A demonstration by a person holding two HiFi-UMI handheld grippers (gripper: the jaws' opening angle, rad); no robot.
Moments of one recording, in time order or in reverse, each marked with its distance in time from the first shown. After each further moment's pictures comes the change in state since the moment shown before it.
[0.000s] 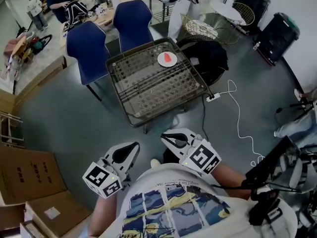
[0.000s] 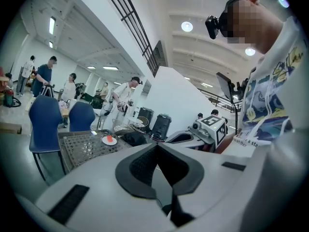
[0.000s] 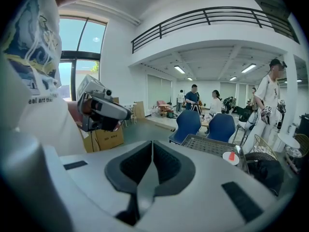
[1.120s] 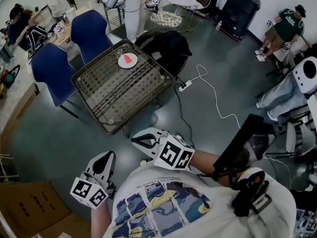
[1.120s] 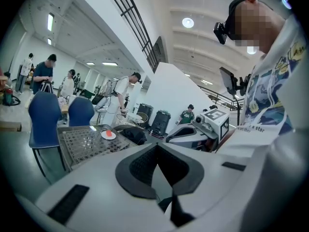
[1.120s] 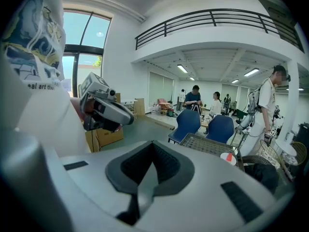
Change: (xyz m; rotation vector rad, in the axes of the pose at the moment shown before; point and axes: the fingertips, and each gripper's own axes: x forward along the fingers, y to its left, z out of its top) left arm 0.010 -0.002 -0.031 -0.006 0.052 -0.010; right arm -0.006 0.008 -0.017 -0.051 0.056 -0.019
